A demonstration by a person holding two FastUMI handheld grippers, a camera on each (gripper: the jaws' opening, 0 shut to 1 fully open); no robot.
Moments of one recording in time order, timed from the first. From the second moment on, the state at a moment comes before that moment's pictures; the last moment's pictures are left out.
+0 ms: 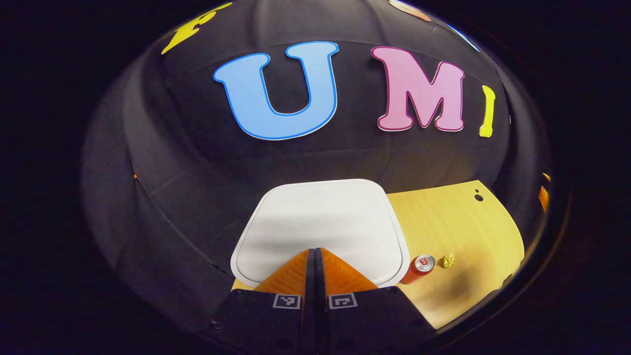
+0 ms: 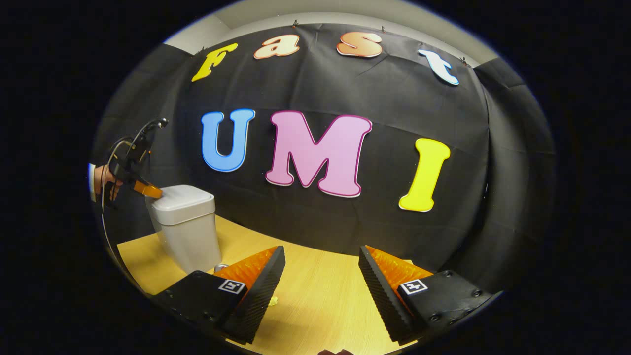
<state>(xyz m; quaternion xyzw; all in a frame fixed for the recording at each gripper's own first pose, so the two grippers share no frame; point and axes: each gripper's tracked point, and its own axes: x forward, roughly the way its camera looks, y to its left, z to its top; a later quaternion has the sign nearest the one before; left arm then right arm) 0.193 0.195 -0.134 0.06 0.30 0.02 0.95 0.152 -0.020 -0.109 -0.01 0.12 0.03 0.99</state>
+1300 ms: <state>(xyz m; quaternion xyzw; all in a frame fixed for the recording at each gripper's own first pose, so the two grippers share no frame) 0.150 0.200 -0.017 0.09 0.13 0.00 0.99 0.197 0.087 -0.334 0.01 0.38 0.10 0.92</state>
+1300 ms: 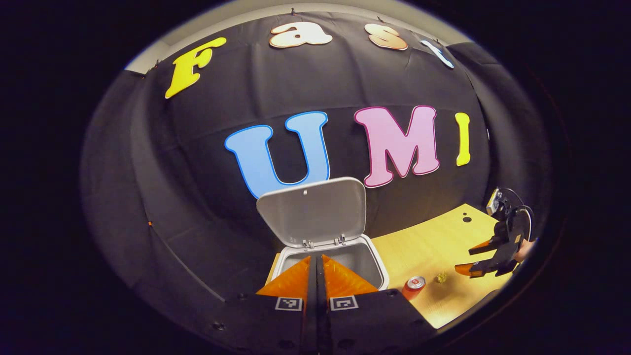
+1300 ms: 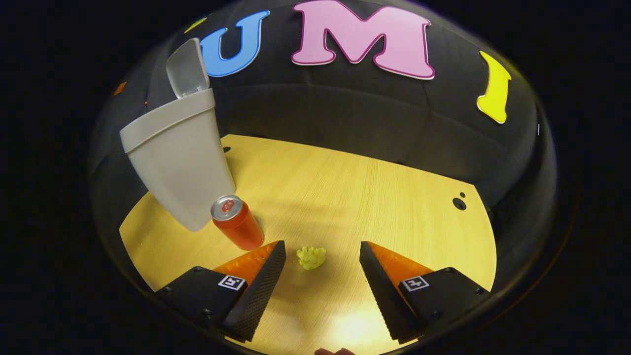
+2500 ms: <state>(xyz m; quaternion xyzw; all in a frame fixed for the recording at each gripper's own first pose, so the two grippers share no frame) -0.012 0.221 -0.003 0.03 0.11 0.11 0.99 0.212 0.117 -0.417 0.03 0.48 0.11 0.87</state>
